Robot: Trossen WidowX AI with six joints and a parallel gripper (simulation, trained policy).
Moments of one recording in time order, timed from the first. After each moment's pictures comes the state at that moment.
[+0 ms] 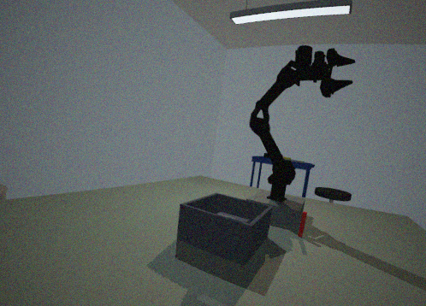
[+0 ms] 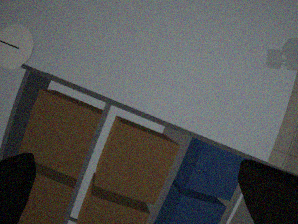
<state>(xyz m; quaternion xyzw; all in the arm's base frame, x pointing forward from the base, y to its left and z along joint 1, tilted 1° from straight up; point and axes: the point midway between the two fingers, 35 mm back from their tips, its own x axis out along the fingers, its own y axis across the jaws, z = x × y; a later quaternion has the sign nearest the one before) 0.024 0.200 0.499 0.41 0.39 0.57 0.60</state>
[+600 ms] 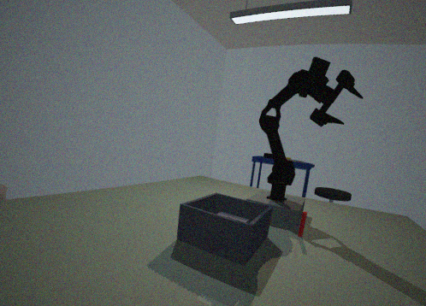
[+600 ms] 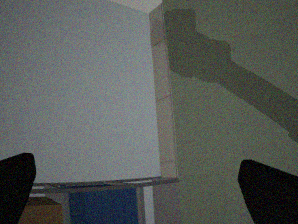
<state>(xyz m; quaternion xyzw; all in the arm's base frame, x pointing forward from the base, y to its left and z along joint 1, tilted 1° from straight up) 0.115 0.220 0.362 0.40 0.49 0.30 0.71</state>
